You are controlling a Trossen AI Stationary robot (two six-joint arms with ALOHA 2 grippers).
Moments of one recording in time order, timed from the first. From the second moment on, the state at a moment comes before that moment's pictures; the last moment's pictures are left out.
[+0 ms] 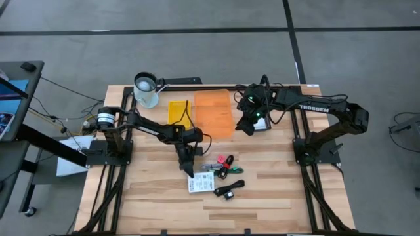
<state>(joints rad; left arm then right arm) 0.07 1.83 0.87 -0.06 0.97 -0.46 -0.40 1.39 1.04 -0.63 -0.47 0.16</state>
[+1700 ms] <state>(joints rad) 0.36 1.14 0.87 0.36 0.38 -0.55 -0.17 1.19 1.04 0.24 -0.08 0.41</state>
